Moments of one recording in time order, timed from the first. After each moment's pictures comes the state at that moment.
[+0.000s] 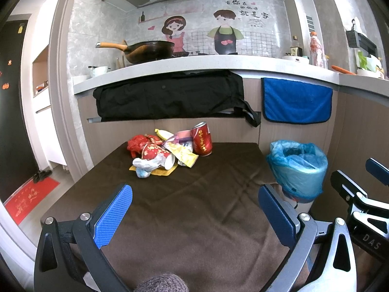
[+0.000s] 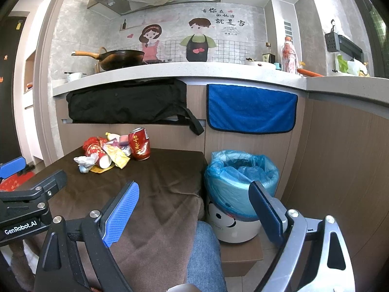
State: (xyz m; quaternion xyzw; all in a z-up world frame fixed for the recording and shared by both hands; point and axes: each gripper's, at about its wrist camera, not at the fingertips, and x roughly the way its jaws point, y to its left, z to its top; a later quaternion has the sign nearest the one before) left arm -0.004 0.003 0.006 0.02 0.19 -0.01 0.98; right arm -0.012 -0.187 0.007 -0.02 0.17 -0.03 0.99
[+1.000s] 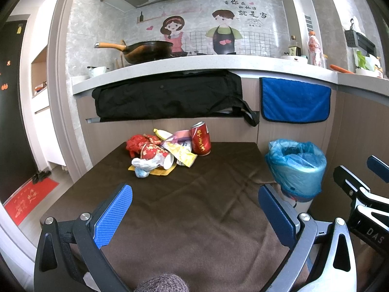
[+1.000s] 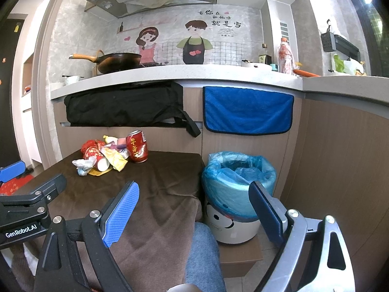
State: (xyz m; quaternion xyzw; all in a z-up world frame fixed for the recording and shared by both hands) left arm -0.004 0.005 0.011 0.02 0.19 -0.01 0.98; right arm -0.011 -0.189 0.010 -0.01 0.16 -0.03 0.99
